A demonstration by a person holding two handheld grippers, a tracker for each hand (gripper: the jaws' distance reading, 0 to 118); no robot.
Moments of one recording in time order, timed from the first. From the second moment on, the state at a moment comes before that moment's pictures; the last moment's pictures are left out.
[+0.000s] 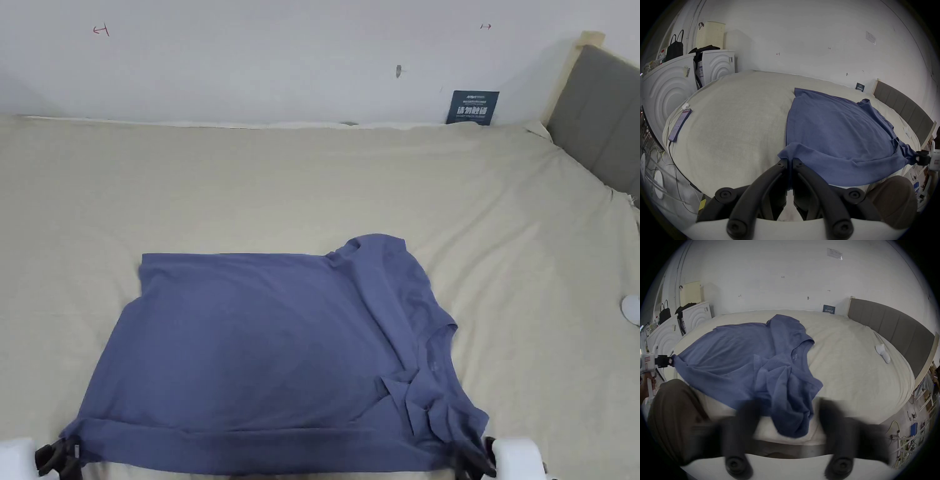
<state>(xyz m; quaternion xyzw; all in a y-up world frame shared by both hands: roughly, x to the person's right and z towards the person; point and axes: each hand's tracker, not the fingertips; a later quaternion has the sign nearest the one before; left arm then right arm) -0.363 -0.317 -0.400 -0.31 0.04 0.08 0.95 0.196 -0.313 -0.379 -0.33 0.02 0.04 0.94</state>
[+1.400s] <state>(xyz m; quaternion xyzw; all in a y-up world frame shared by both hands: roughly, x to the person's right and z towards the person) -0.350 -0.262 -0.443 -0.26 0.10 0.15 0.95 0.219 -0.231 -0.434 -0.23 -0.01 0.04 0.97</state>
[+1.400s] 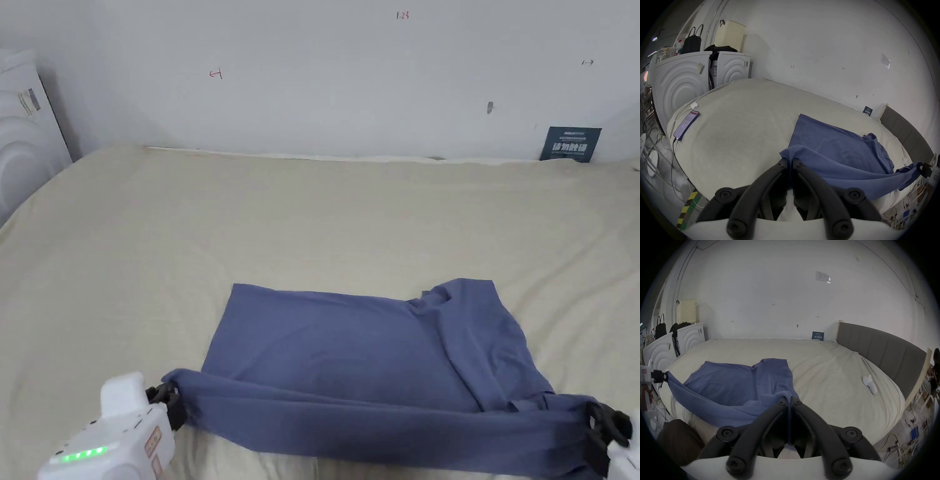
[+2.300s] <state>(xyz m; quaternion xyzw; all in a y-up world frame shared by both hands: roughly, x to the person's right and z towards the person) -0.342 -0.272 -0.482 -0.22 0.11 0.10 0.96 0.201 -0.249 -0.505 -0.19 -0.05 0.02 0.98</state>
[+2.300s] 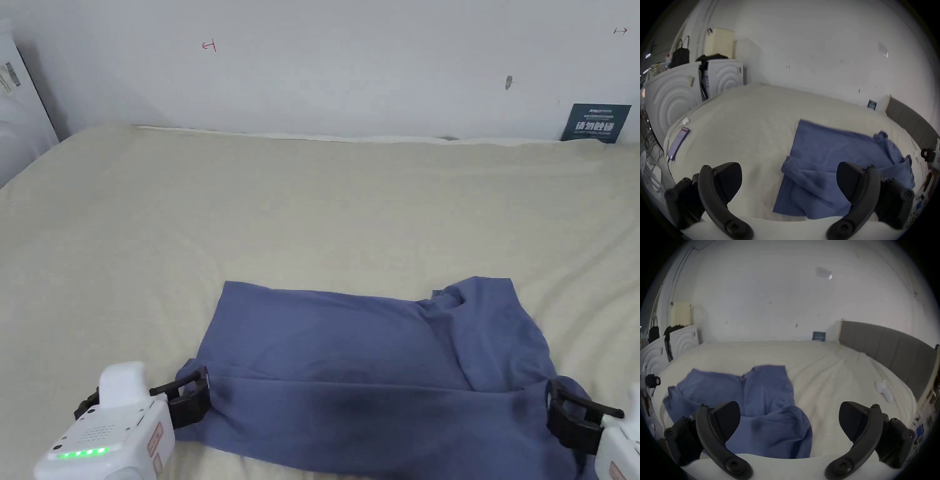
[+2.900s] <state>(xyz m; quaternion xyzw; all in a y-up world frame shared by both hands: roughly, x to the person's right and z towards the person) -0.277 -0.208 -0.355 -0.13 0.07 0.03 0.99 0.142 -0.183 -0.358 -0.08 -0.01 0.00 1.00</state>
